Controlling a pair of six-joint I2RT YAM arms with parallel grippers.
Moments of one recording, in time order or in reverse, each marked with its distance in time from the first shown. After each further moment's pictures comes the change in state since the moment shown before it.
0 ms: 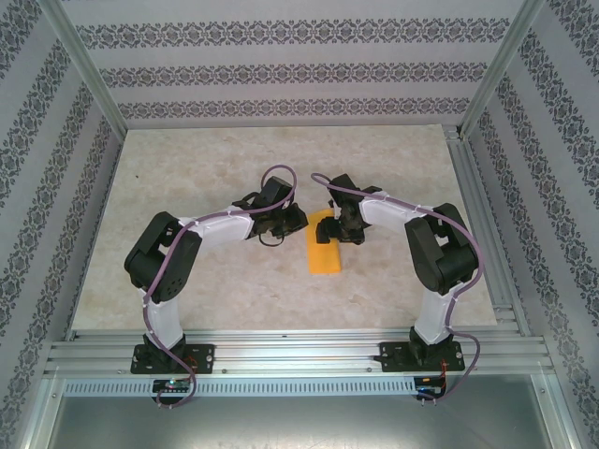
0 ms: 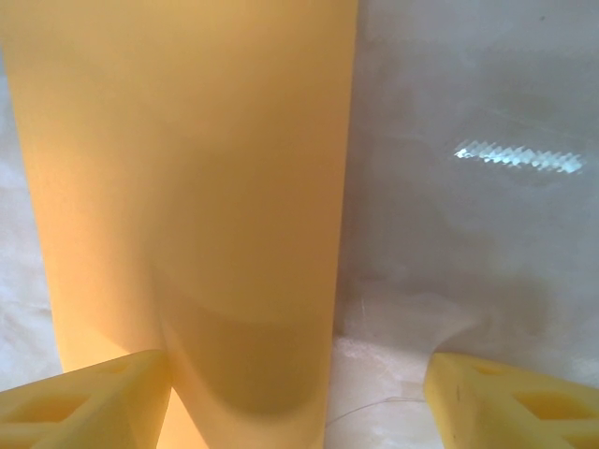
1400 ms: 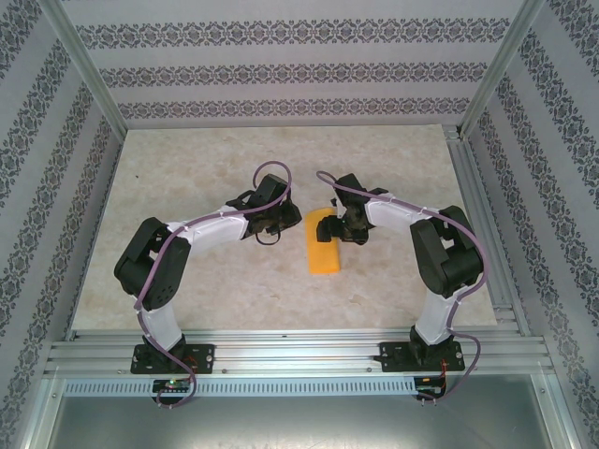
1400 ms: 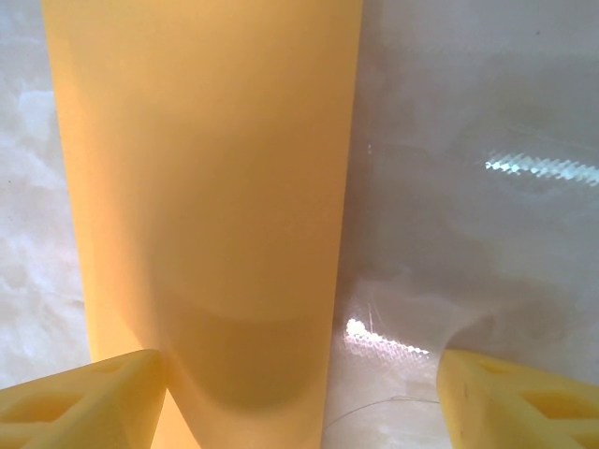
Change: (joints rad) left arm 0.000 -0.075 -0.012 -0.044 -0.115 -0.004; right arm -0.022 -0.038 -0.044 0.056 -0.066 -0.008
